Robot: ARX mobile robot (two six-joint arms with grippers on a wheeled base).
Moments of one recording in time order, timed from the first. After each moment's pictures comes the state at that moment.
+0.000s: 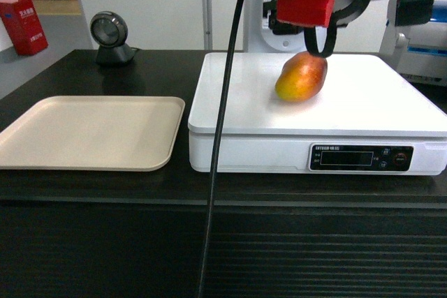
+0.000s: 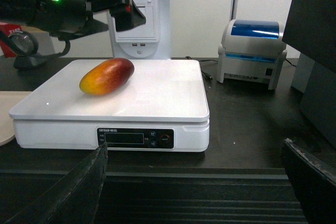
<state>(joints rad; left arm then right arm) -0.68 2.27 1.85 0.13 -0.13 -0.24 0.00 0.01 0.01 0.00 0.00 0.00</state>
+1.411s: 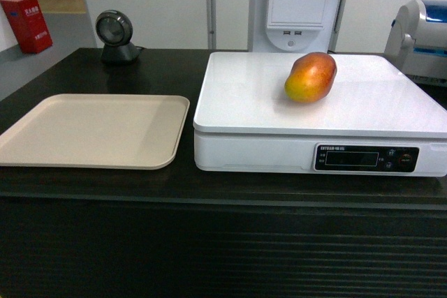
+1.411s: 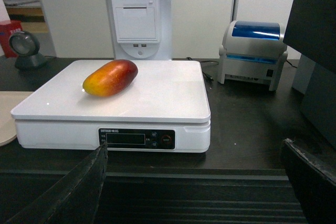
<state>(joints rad) -0.01 0.62 0.31 0.32 -0.01 0.01 0.00 0.01 0.01 0.00 0.00 0.00</state>
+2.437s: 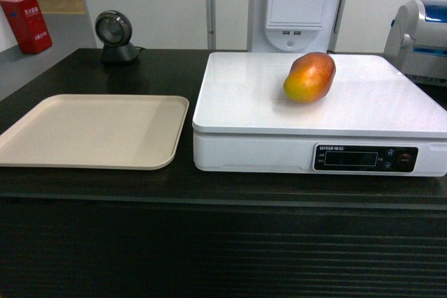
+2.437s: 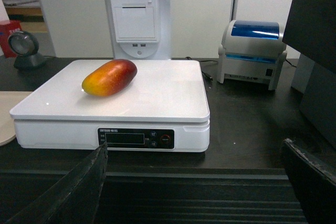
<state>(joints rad) 0.00 0.31 0.05 0.25 0.00 0.00 0.00 0.01 0.01 0.00 0.00 0.00</state>
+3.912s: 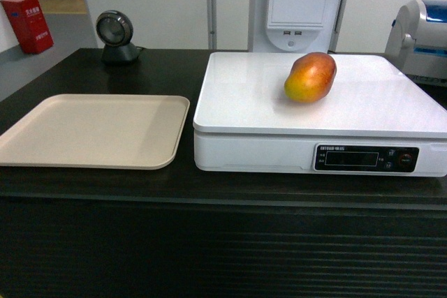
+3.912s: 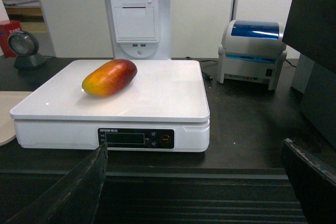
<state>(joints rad) 0.00 0.01 0.01 0.00 0.00 0.00 0.00 0.01 0.01 0.00 0.00 0.00</state>
